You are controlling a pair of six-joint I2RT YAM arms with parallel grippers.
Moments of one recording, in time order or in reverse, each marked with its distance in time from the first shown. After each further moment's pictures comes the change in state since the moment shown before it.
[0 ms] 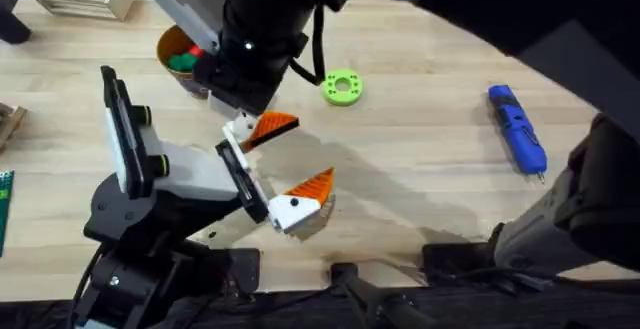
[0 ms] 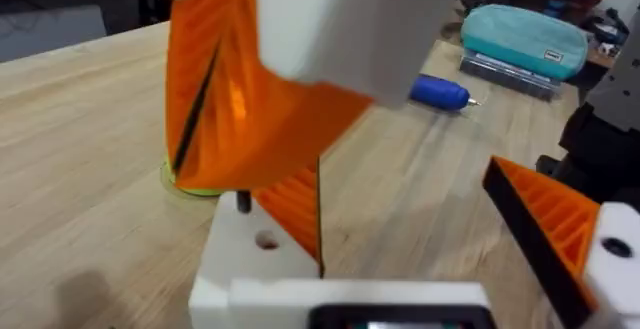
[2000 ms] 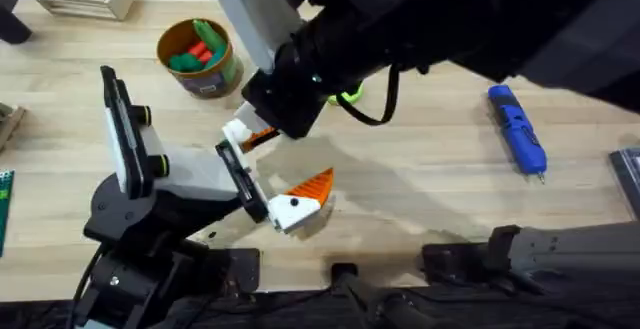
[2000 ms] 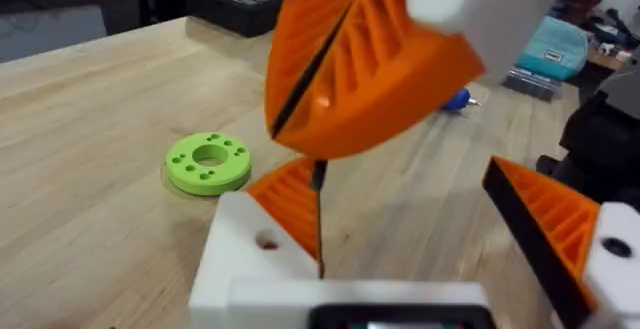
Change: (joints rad) left arm 0.000 0.000 0.000 0.000 0.000 0.000; right arm -0.020 -0.348 -0.509 0.368 -0.045 0.111
